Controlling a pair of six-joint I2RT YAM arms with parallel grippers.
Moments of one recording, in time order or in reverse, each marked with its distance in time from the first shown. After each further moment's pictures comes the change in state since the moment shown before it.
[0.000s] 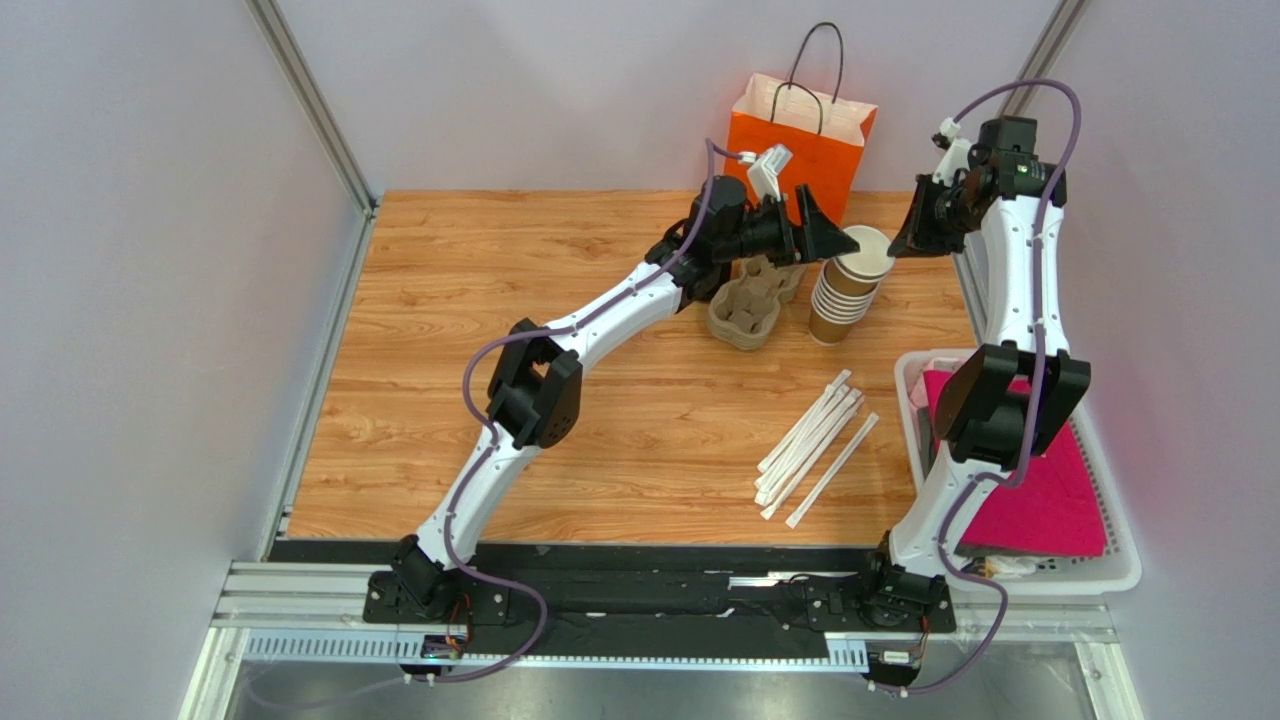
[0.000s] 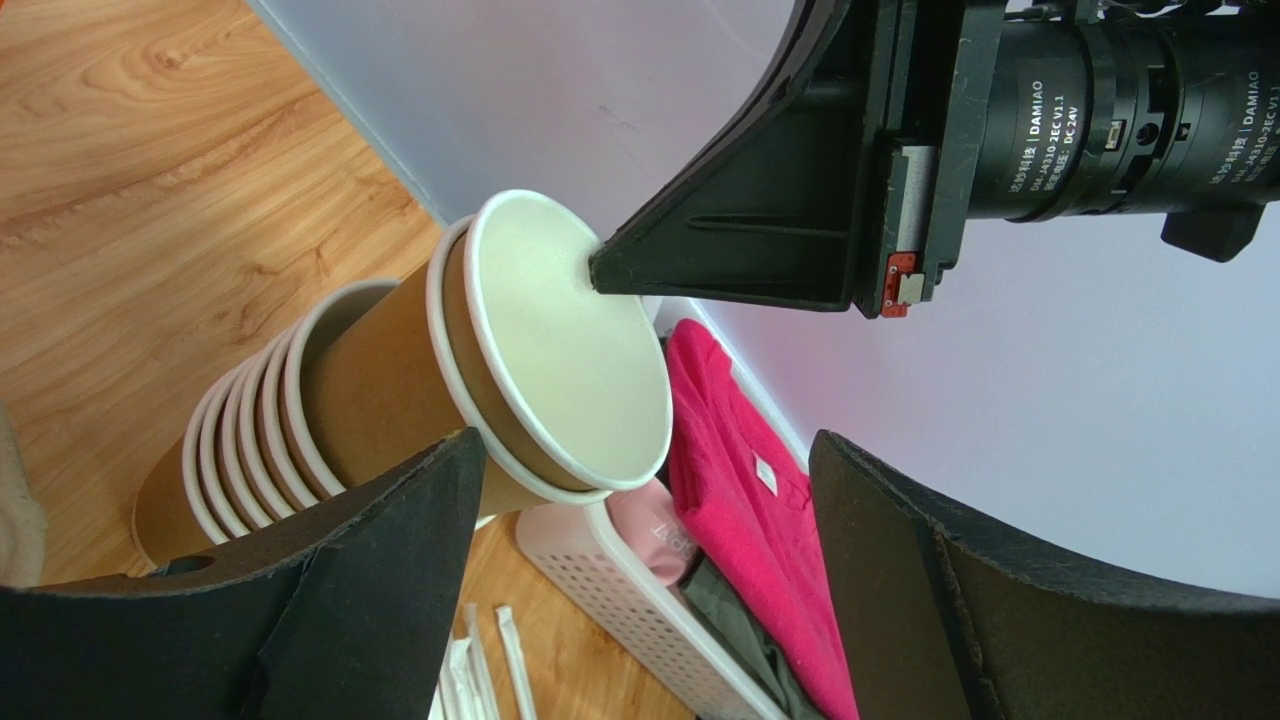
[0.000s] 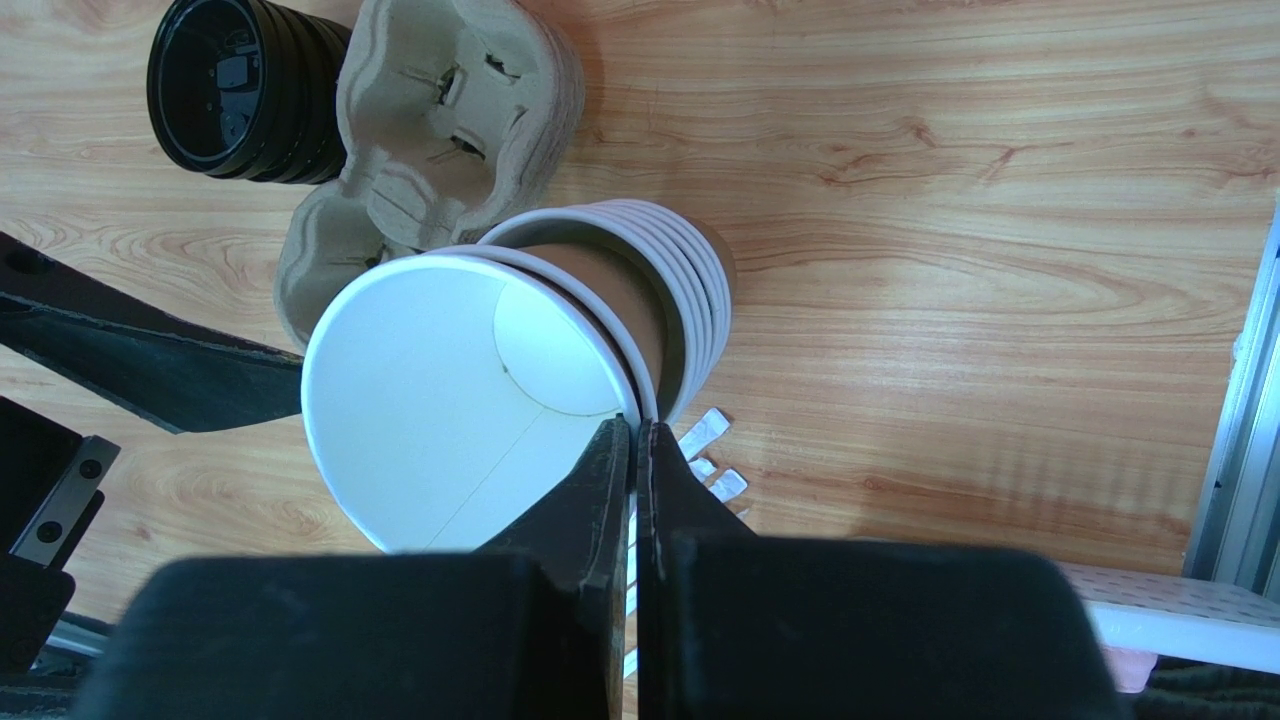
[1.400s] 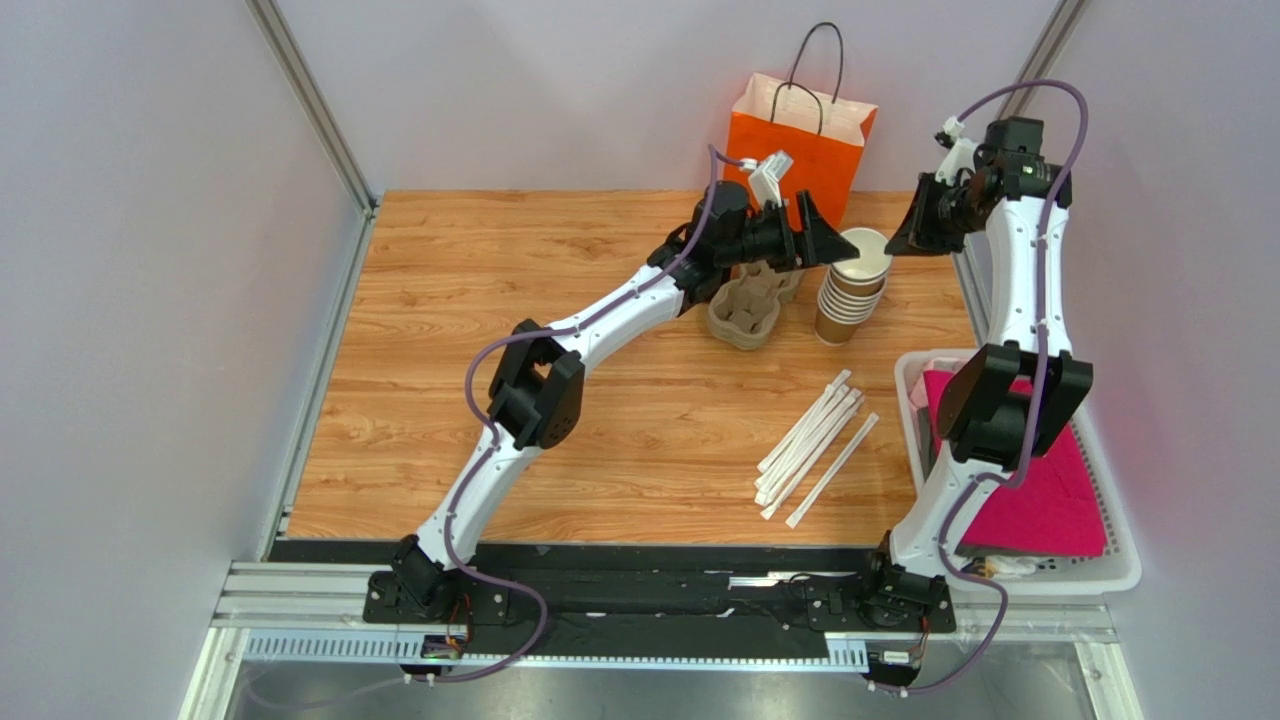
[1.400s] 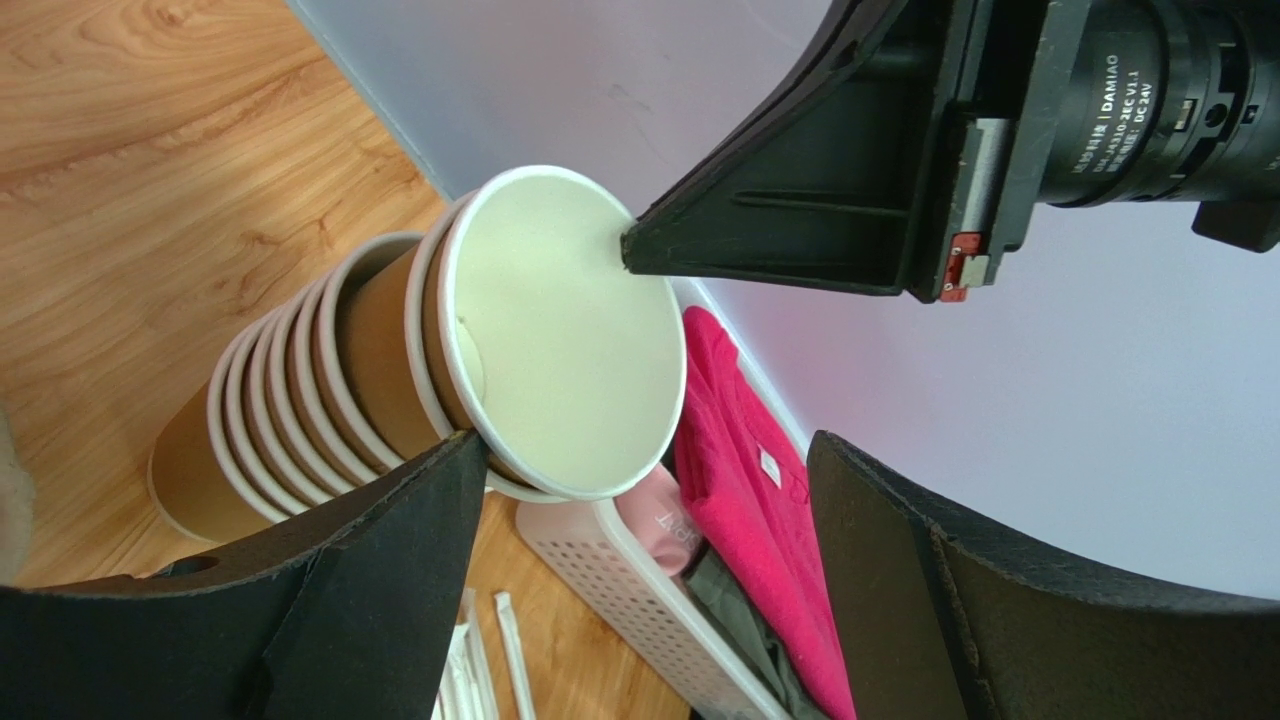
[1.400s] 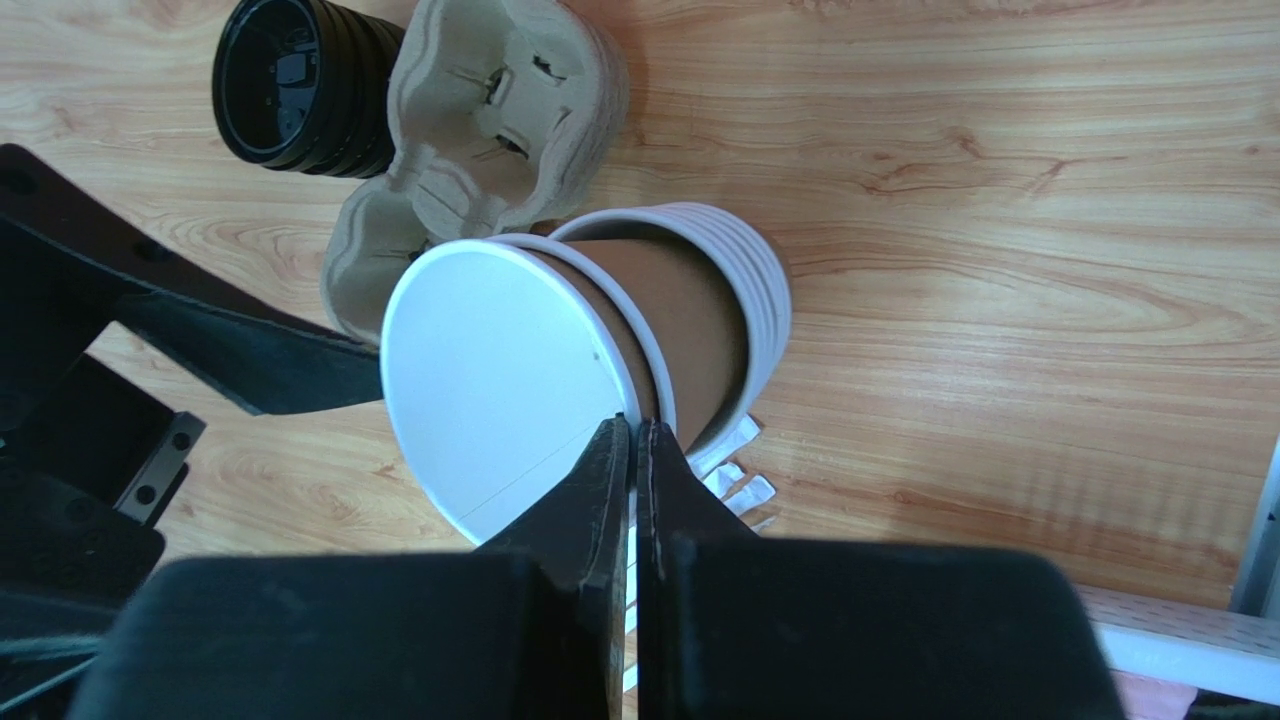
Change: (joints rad) left arm -0.006 0.002 -0.019 -0.002 -0.004 -0.016; right arm -0.012 0.000 0.000 0.002 -0.071 0.001
